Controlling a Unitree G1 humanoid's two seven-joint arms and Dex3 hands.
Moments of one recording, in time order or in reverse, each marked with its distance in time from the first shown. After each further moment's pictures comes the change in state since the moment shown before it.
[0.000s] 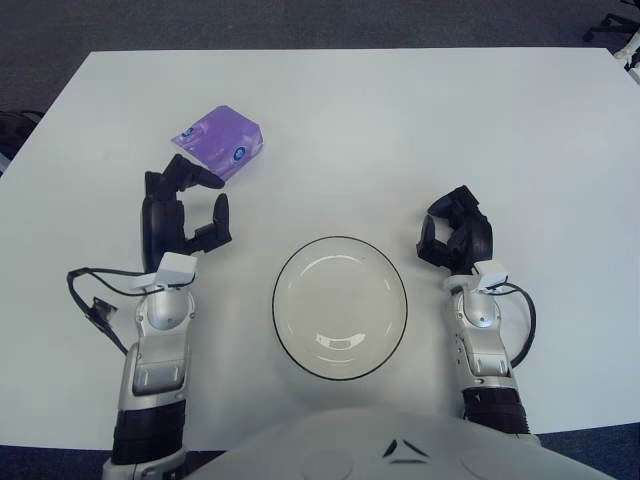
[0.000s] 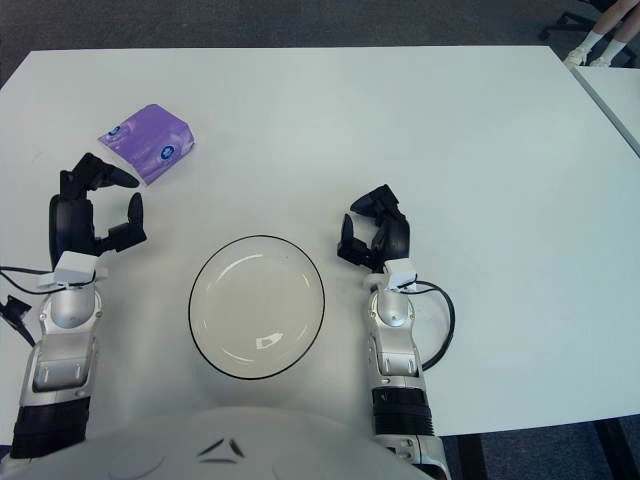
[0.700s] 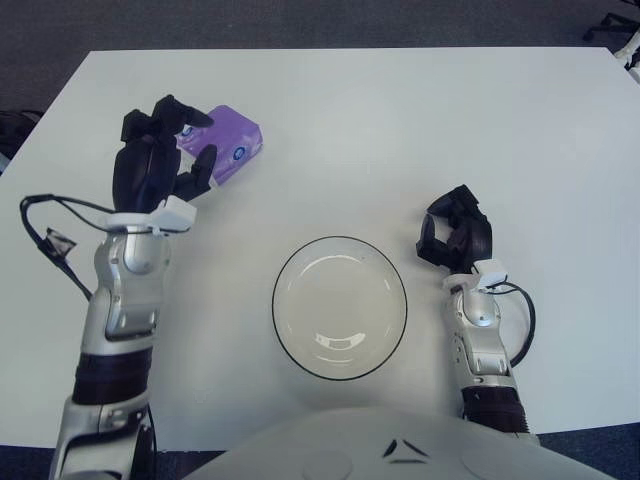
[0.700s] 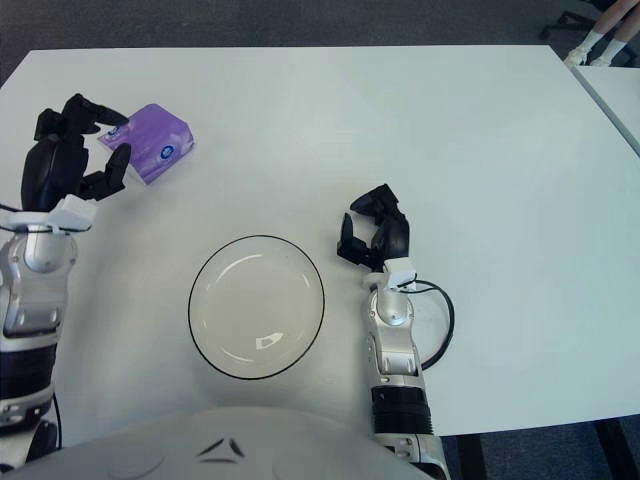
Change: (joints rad) left arm -0.252 0.259 -0.006 0.114 0.177 0.168 -0.174; right arm -0.005 0.003 -0.003 0.002 0.001 0.003 0.000
